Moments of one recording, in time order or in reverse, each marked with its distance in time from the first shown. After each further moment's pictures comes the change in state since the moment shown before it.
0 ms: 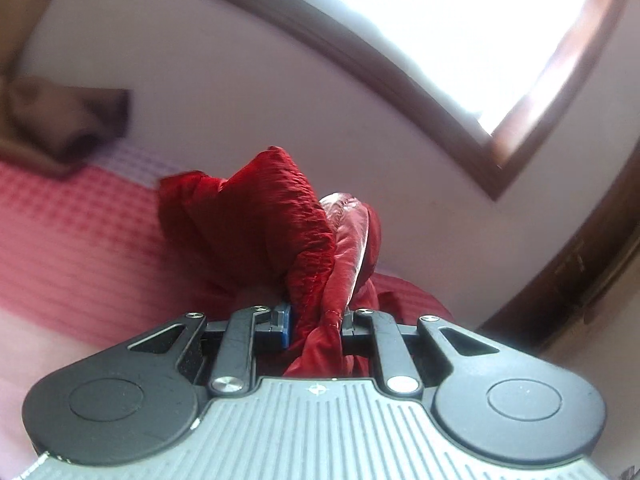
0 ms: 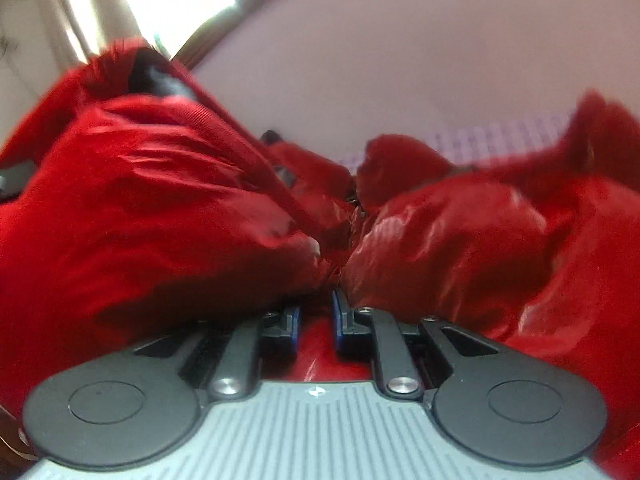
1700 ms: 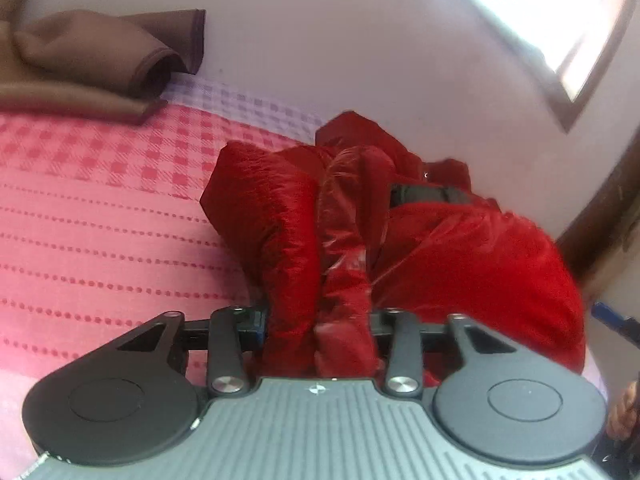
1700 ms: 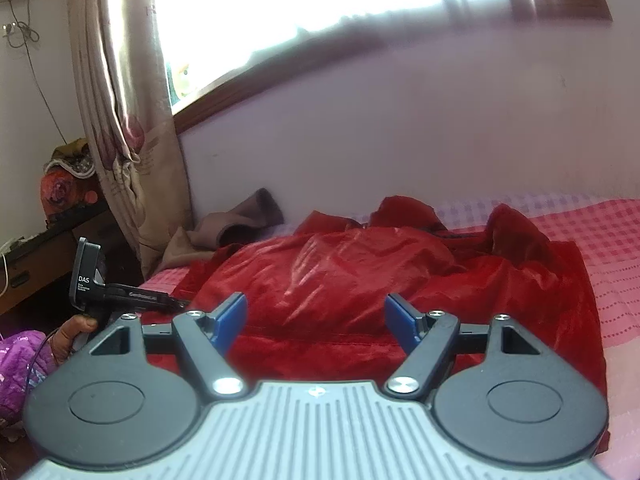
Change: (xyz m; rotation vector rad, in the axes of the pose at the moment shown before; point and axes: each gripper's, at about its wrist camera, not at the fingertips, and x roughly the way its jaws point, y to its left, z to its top) left arm 0.080 0.239 -0.013 0.136 0.138 0.023; right arm -0.098 0.059 -0.043 -0.155 -0.226 -0.152
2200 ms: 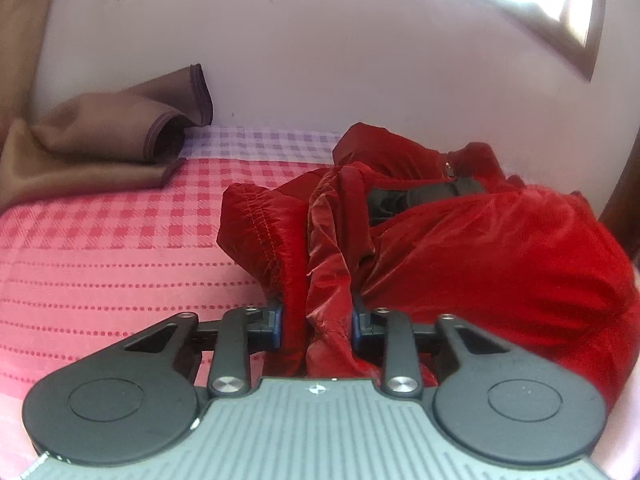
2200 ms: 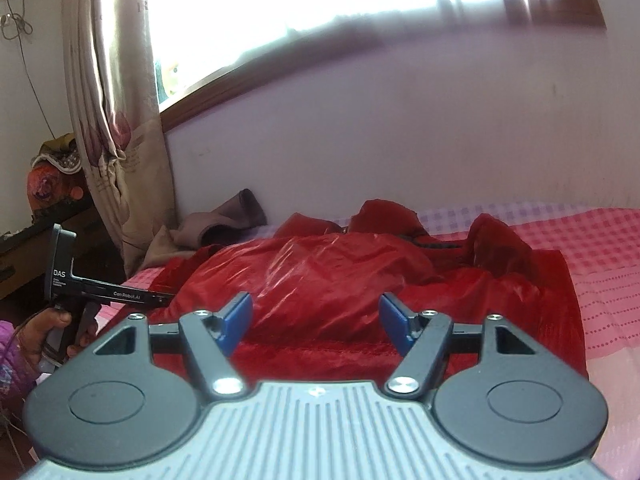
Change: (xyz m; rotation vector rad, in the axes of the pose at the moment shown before) left arm -0.005 -0.037 0.005 0.184 -0.042 0.197; right arm 0.002 -0.009 0.001 -0.025 -0.001 -0.047
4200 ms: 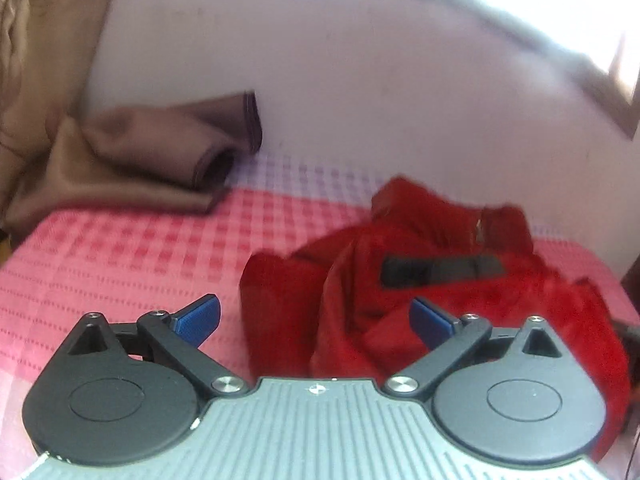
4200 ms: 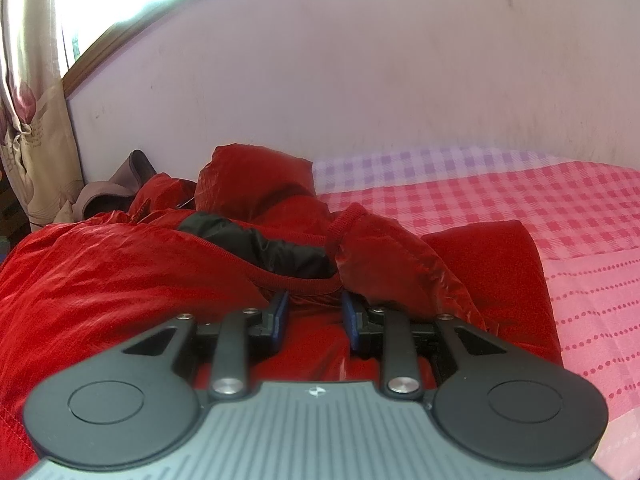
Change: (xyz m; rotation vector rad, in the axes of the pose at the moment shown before) left arm -0.016 -0.006 0.034 -0.123 -0.025 0.138; right arm 0.111 -0.110 -0.001 0.037 0.139 -0.150
